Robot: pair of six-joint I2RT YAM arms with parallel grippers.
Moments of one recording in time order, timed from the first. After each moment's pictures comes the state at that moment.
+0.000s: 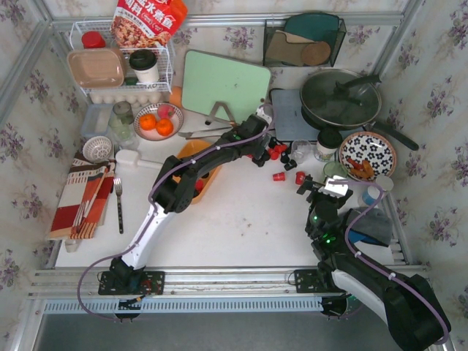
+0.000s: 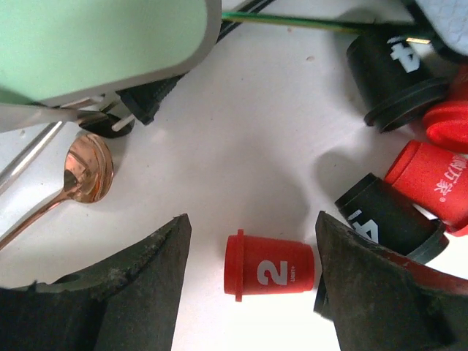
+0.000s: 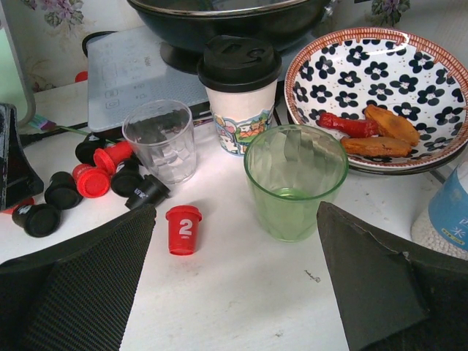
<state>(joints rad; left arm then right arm) -0.75 2.55 2.20 -0.38 -0.24 -0.01 0.47 0.81 0.07 0.77 0.81 0.09</state>
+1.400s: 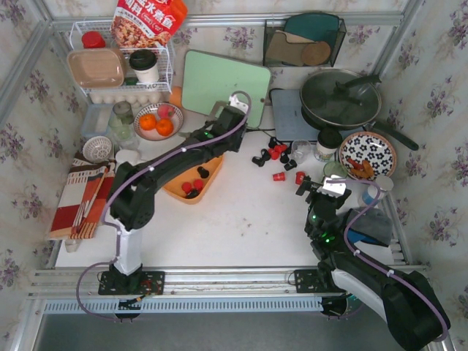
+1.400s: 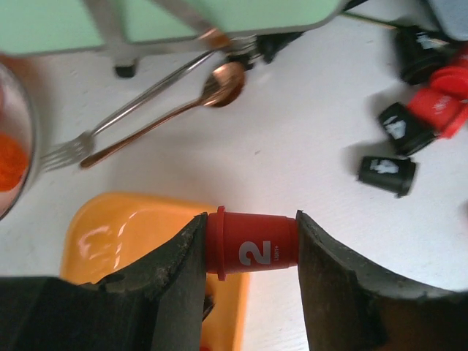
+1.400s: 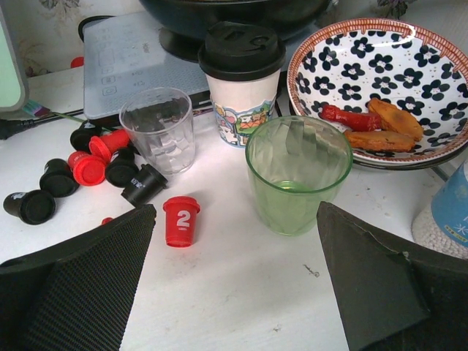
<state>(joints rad) -0.73 2.05 1.76 -0.39 -0.32 -0.11 0.47 0.84 0.07 0.76 0.80 0.09</state>
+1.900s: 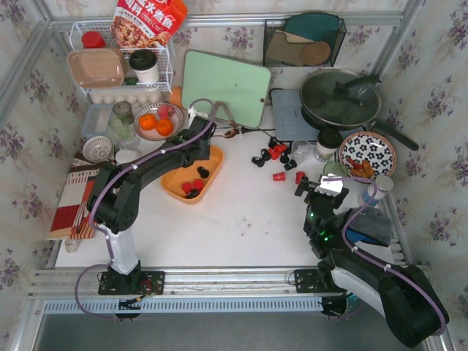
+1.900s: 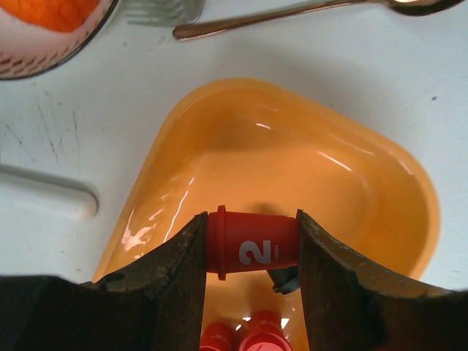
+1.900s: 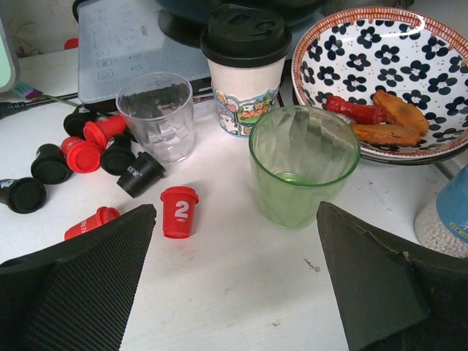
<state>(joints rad) -0.57 1.90 1.41 -0.35 -0.39 -0.30 0.47 0.89 0.07 0.76 0.79 0.09</state>
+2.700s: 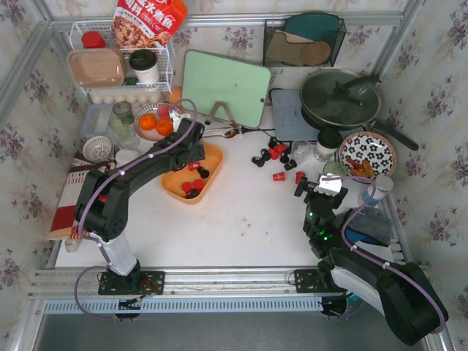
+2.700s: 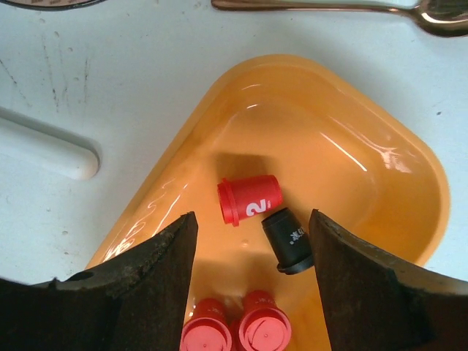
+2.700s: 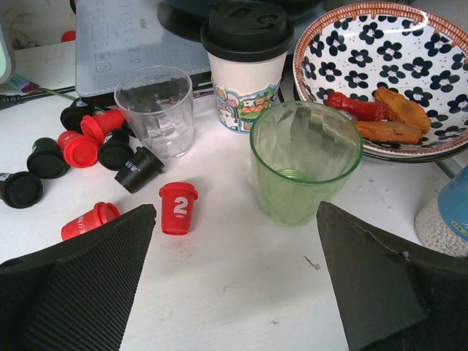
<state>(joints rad) -0.50 1.80 1.30 -0.35 -0.36 -0.49 0.47 0.91 0.08 0.76 0.79 0.09</state>
